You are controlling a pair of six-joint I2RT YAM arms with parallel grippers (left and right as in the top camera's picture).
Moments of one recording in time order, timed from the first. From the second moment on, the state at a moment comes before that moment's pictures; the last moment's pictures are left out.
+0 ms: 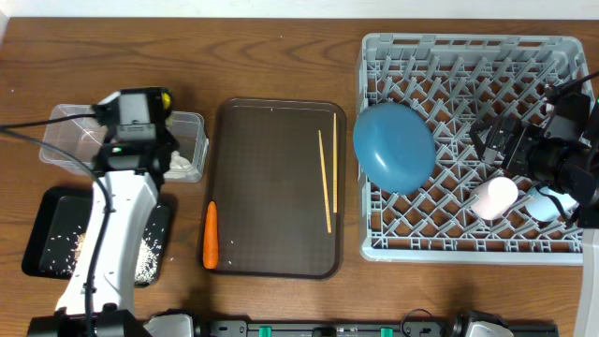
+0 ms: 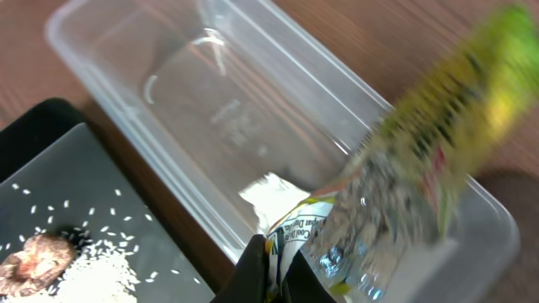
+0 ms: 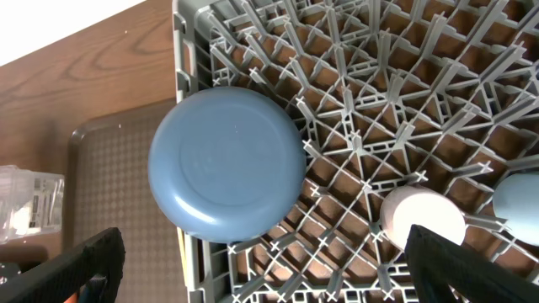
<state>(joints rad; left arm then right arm) 0.08 1.40 1.07 -0.66 -0.42 -0.56 -0.22 1.20 1.46 -1.18 -0.32 0.17</state>
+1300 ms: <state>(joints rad) 0.03 1.36 1.07 -0.92 -0.06 -0.47 -0.22 1.20 1.46 -1.19 -0.32 0.17</state>
